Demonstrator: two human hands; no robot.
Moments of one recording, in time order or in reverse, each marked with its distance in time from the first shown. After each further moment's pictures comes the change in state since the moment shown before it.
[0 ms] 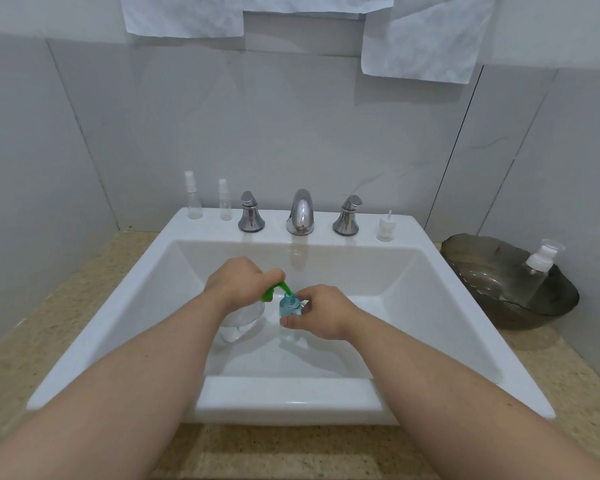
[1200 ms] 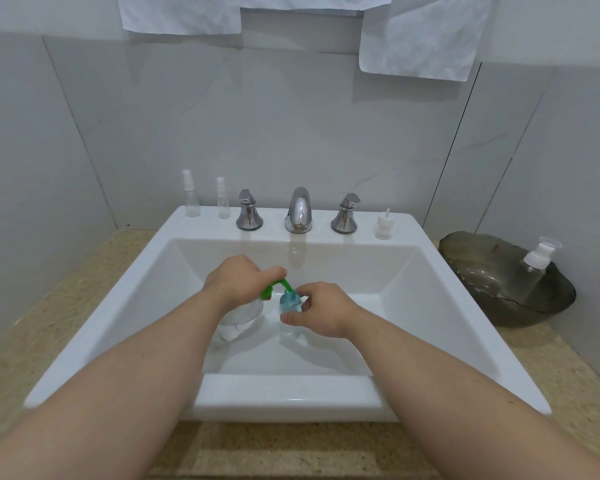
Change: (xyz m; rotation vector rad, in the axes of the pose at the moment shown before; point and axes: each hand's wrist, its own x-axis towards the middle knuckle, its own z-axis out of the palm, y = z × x) left_hand 0.001 0.001 0.002 -0.032 -0.008 -0.013; right_hand -0.002 0.001 -0.001 -0.002 0.029 -0.007
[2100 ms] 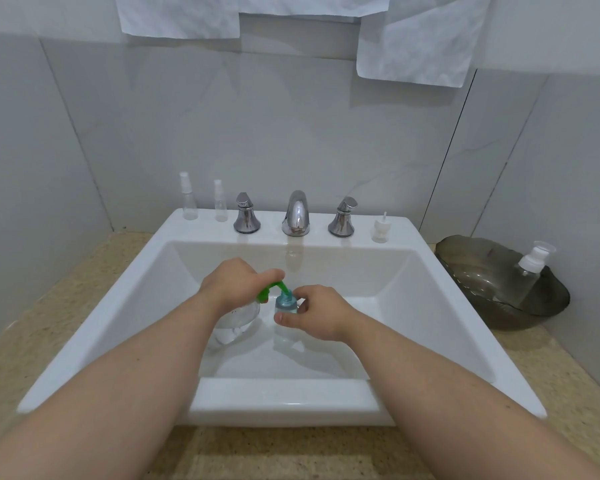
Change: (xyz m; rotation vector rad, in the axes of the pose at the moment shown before) left_hand 0.003 -0.003 -0.001 -0.029 -0.023 0.007; right_hand 0.001 0.002 0.001 0.035 -0.011 0.002
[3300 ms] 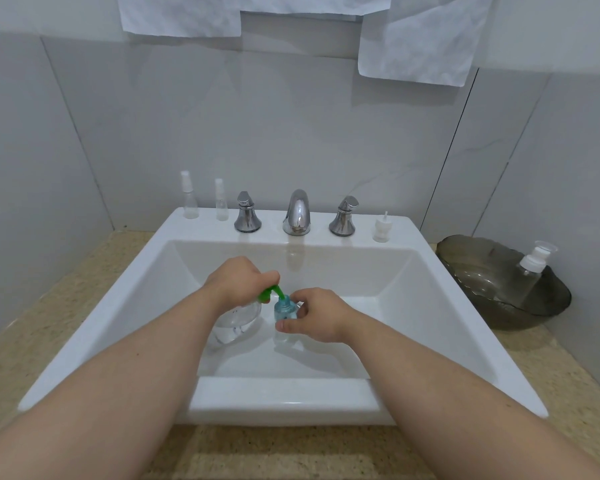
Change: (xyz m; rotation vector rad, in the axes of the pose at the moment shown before) left_hand -0.001 0.004 0.000 -0.004 -0.045 -0.003; right_hand 0.001 0.001 0.002 -0.033 -0.064 -0.009
